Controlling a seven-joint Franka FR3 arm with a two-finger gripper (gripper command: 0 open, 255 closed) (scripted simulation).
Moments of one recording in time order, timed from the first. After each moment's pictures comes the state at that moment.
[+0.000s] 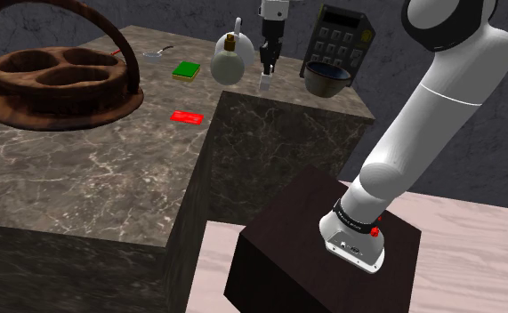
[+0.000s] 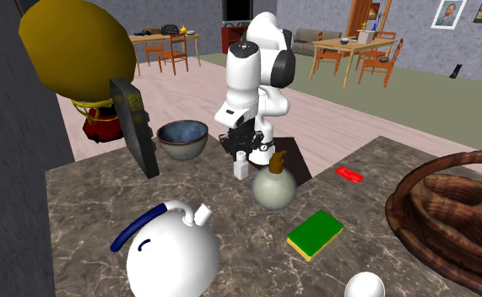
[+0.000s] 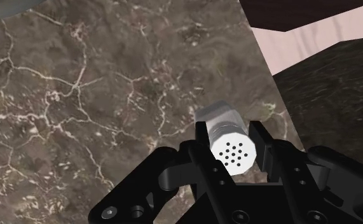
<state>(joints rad) -0.11 0.02 -0.14 -1.78 -0.05 1.67 -0.40</state>
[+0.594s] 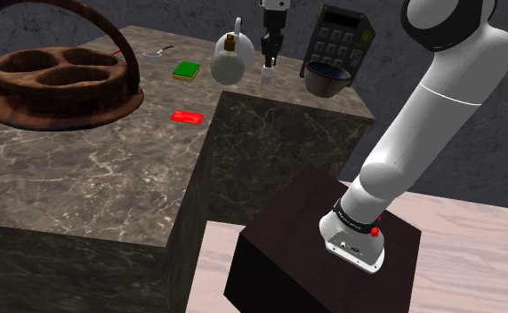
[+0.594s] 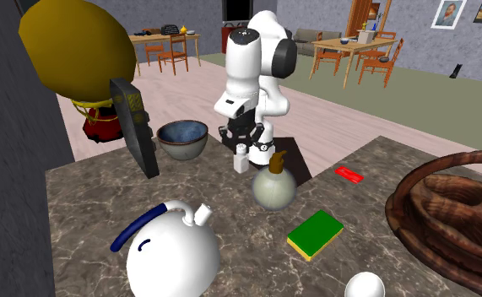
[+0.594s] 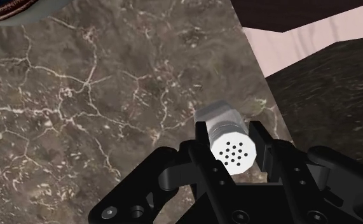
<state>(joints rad) -0.11 0.02 -0.14 -1.71 -0.05 1.60 -0.40</state>
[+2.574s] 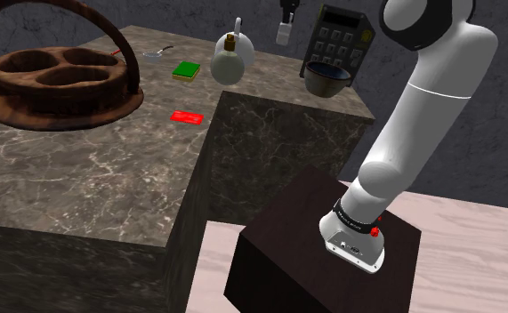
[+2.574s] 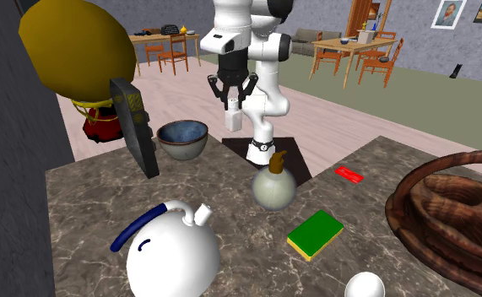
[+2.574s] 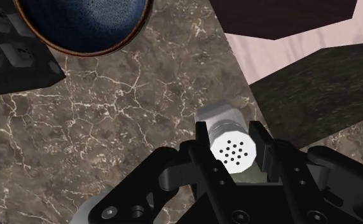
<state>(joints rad) -0.15 0.13 -0.16 -1.19 -0.04 1.19 -0.48</state>
